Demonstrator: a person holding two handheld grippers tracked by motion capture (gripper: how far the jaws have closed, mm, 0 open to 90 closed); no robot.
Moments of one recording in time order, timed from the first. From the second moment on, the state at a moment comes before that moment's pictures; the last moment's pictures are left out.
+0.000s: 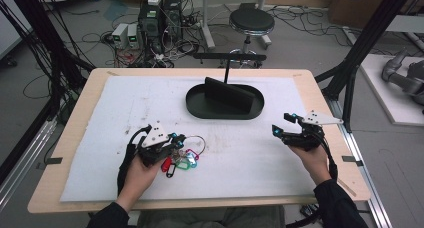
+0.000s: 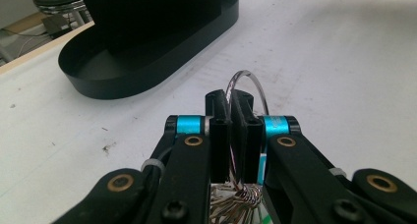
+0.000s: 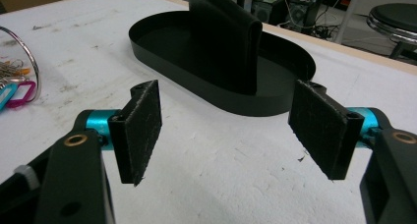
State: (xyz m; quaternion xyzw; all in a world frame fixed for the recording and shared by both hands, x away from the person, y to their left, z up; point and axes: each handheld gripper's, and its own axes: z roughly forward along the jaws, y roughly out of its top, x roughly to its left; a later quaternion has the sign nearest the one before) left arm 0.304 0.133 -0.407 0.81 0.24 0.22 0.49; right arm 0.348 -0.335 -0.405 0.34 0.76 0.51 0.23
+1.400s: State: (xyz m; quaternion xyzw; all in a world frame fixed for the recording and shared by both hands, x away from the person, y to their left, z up) left arm 0.308 0.122 -0.379 0.81 0.18 0.20 0.52; right arm 0.350 -0.334 -0.405 0.34 0.76 0.51 0.22
